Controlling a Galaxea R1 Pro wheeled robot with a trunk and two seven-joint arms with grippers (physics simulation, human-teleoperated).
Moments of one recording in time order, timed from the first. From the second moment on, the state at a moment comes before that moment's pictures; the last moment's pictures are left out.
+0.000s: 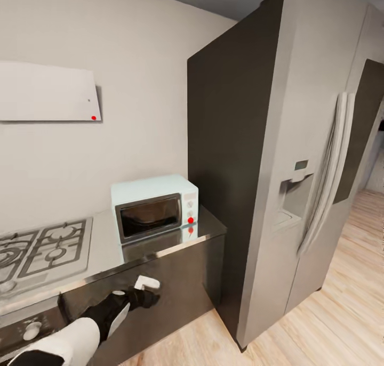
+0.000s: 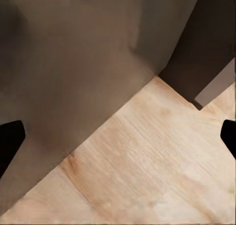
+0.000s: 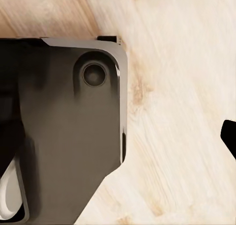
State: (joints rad) left arm -0.71 0.00 -0.20 -0.22 0.01 0.12 -0.22; right arm -0.10 -0.12 -0.30 0.07 0.30 -0.05 0.09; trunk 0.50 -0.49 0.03
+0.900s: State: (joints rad) left arm -0.17 0.10 -0.18 -0.02 0.12 0.34 0.01; right arm -0.10 -0.12 -0.31 0.05 0.30 -0.12 0.09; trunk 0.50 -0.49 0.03
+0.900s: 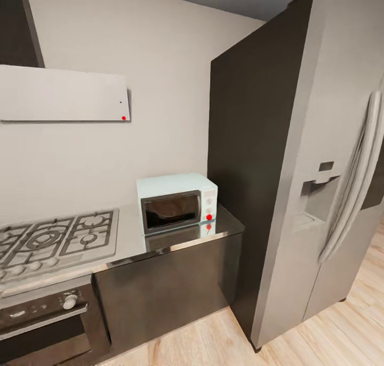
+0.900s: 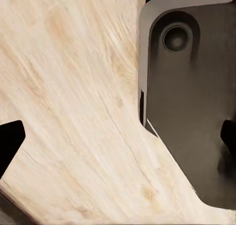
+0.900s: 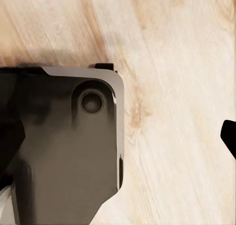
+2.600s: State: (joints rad) left arm -0.15 0.07 -0.18 -0.02 0.19 0.33 0.00; right arm -0.10 -0.12 -0.32 -0.43 0.29 -0.11 0.09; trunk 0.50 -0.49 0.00
